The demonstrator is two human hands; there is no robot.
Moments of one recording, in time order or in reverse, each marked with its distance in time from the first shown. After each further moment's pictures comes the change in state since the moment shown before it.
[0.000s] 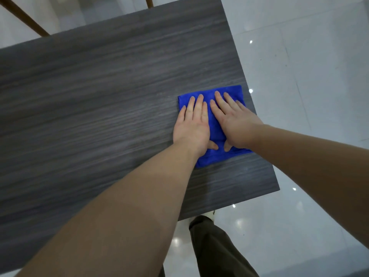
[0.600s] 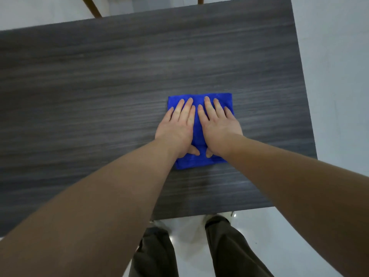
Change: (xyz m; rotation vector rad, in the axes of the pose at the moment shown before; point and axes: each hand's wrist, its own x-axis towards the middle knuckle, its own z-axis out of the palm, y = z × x) left_hand -0.075 -0.159 0.031 0.108 -0.045 -0.050; right_hand 0.036 -0.177 -0.030 -0.086 0.016 0.014
